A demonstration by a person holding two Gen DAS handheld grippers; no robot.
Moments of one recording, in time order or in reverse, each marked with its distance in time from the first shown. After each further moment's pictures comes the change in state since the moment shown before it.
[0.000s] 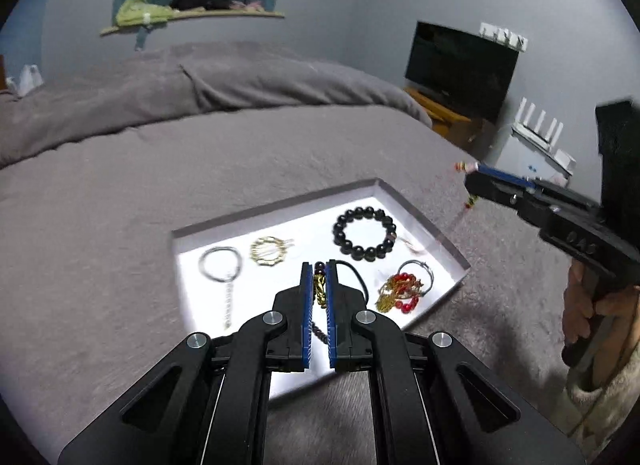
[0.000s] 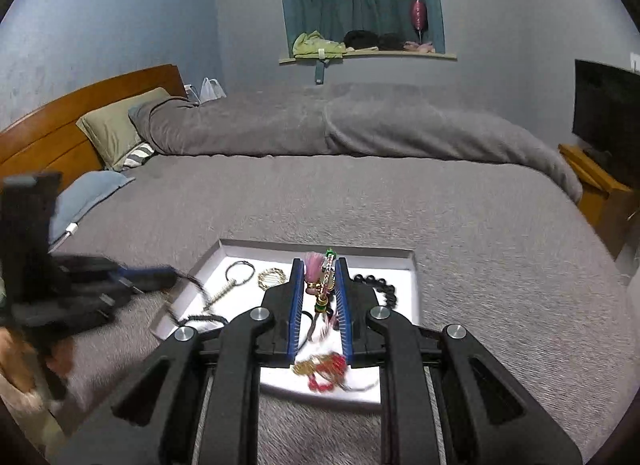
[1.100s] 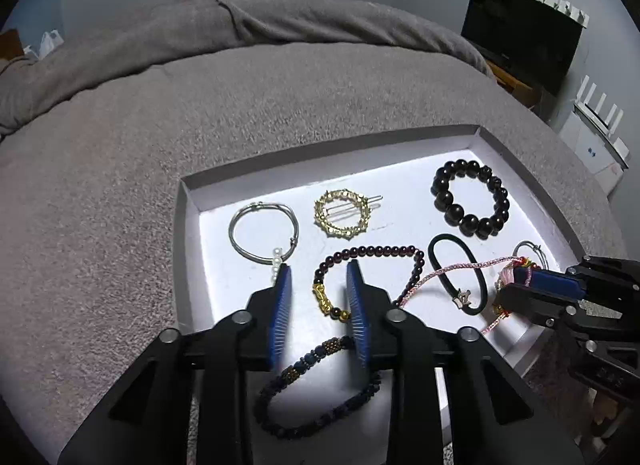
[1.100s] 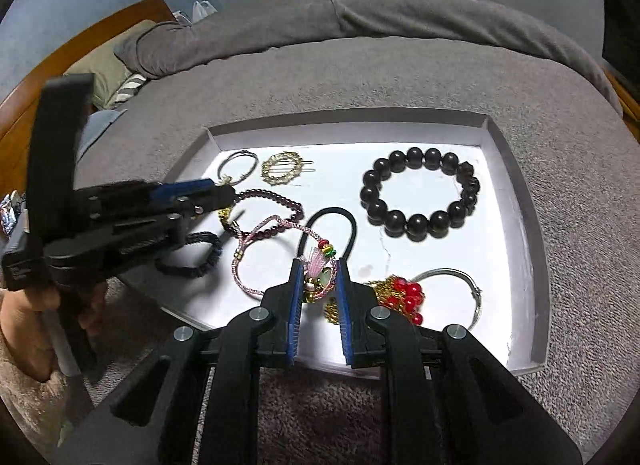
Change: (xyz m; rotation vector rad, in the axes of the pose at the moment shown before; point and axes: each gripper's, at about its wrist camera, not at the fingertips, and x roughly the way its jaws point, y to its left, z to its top) left arm 0.087 0.047 -0.015 -0.069 0.155 0.152; right arm 0.101 0.020 -0.057 0.064 0.347 0.040
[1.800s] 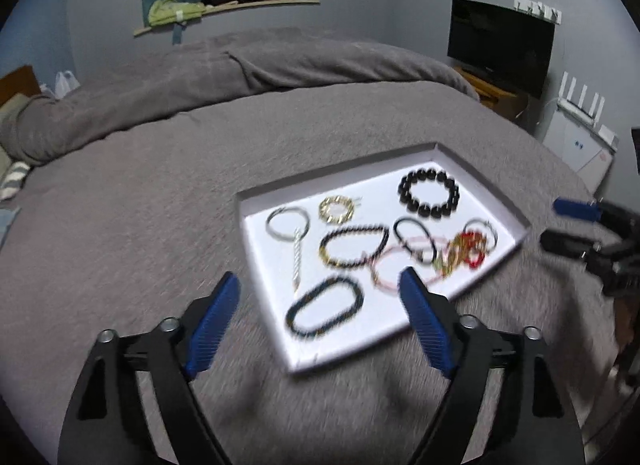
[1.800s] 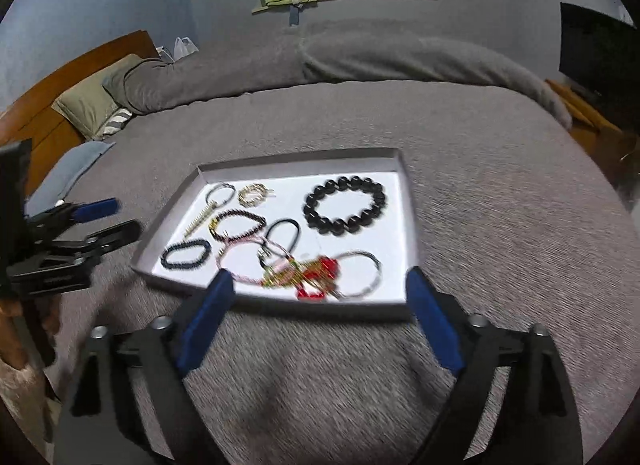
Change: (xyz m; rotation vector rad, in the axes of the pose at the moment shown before) left arm -0.108 -0.012 -0.044 0.075 -0.127 0.072; right arm -0.093 -0.025 -0.032 0.031 -0.147 -0.102
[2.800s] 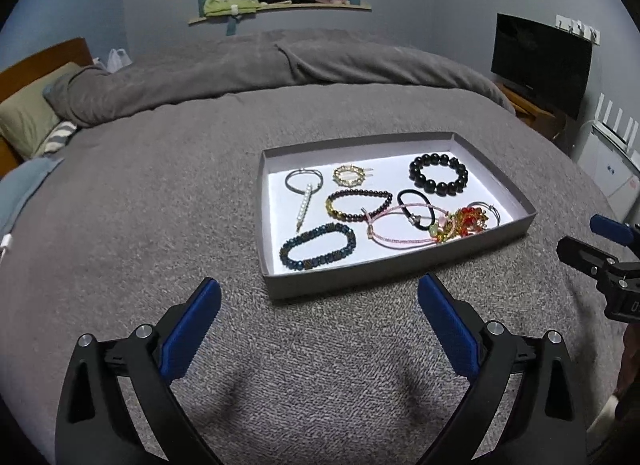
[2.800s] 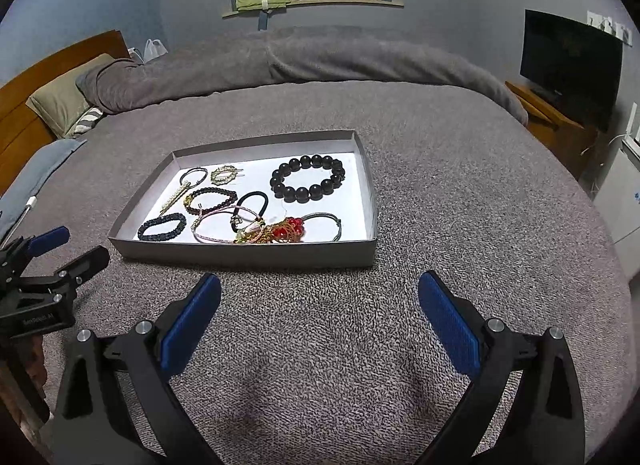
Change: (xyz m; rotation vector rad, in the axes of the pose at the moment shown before) left arm -0.021 -0.036 -0.041 -0.135 -0.022 0.142; right arm -0.026 0.006 -0.039 0.023 -0.027 -0.137
